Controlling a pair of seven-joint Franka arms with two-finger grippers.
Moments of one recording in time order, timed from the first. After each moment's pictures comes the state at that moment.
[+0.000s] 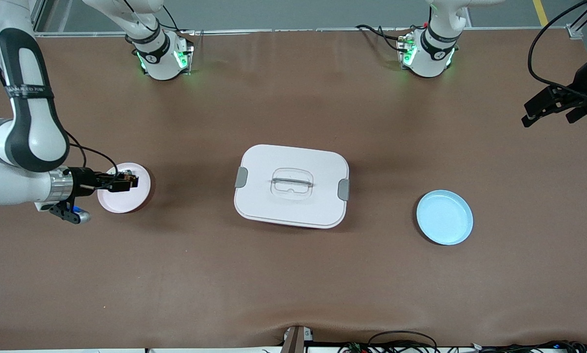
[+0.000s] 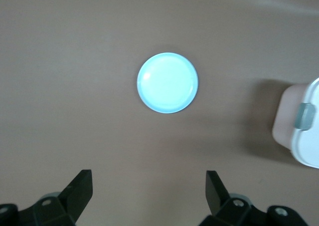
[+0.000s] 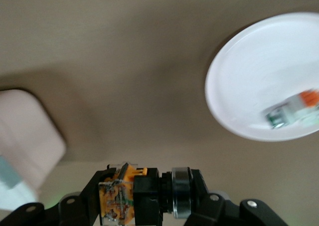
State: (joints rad) left arm 0.00 -0.10 -0.02 -1.64 -0.03 1.62 -0.11; right arm -0.13 0.40 0.06 -1.68 0.38 1.69 0.17
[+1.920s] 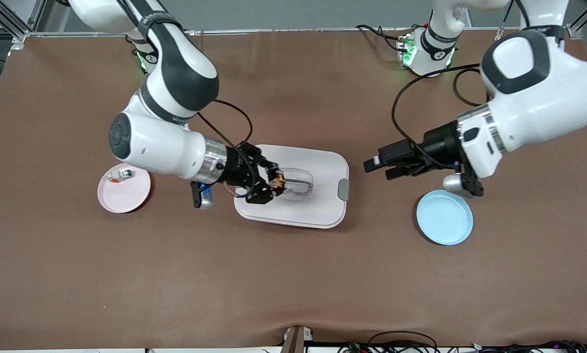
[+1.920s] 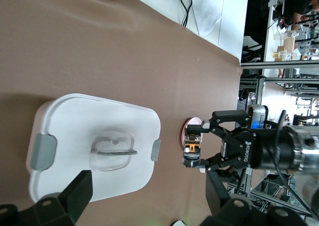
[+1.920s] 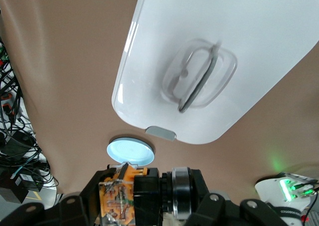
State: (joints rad) left arm -0.29 0.23 -0.05 -1.59 -0.88 2.07 -0.10; right arm 0.46 0.54 0.08 -1.26 0.64 2.03 1.60
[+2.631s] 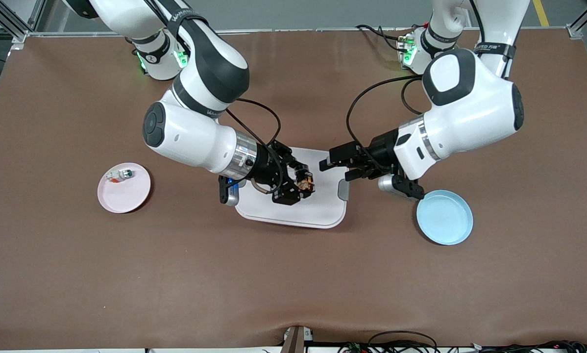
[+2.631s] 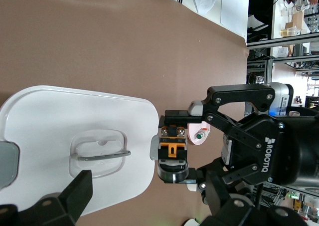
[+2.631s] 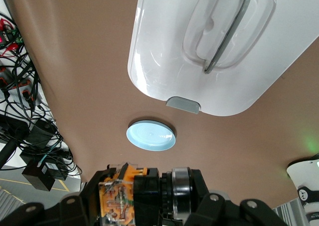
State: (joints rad) left arm -0.40 0.31 -0.05 -1.59 -0.88 2.18 -0.05; right arm 0.52 0.61 0.08 -1.17 0.64 2.12 1.70
